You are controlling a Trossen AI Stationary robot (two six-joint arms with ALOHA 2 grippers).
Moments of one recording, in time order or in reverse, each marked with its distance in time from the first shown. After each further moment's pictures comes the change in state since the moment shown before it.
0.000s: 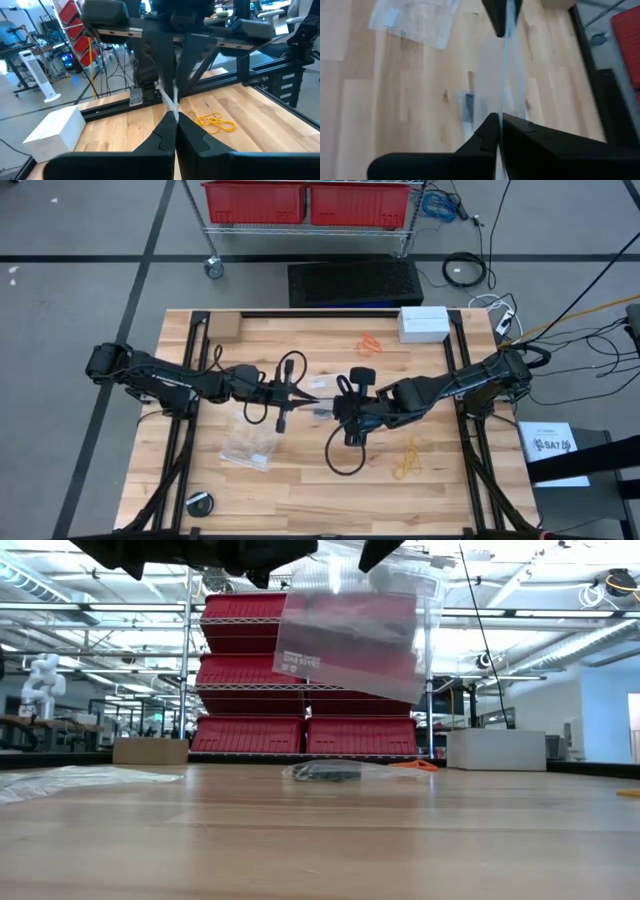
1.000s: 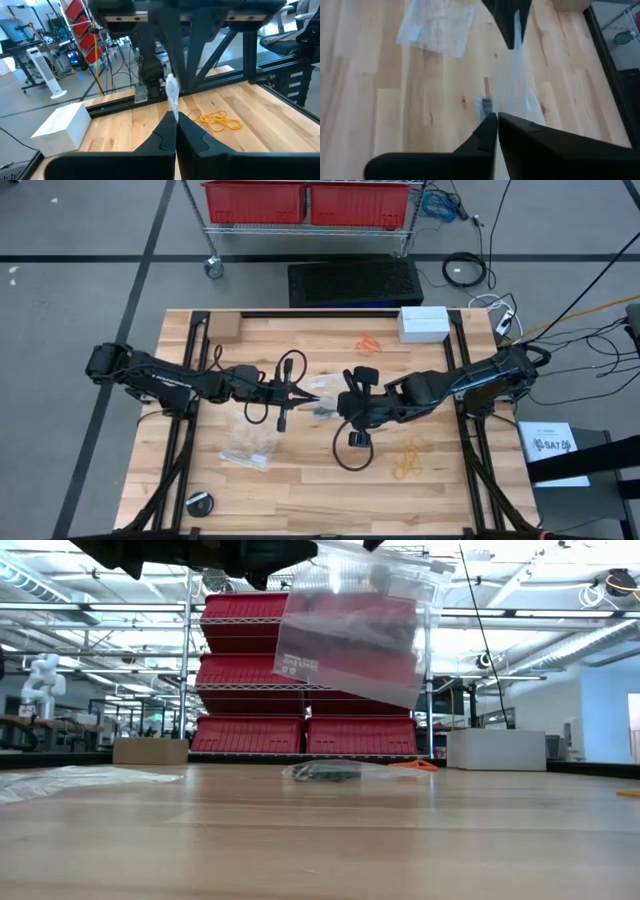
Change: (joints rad) left arm 0.000 0.000 0.000 -0.010 -0.029 0.001; right arm -0.010 -0.049 0.000 0.017 -0.066 0.015
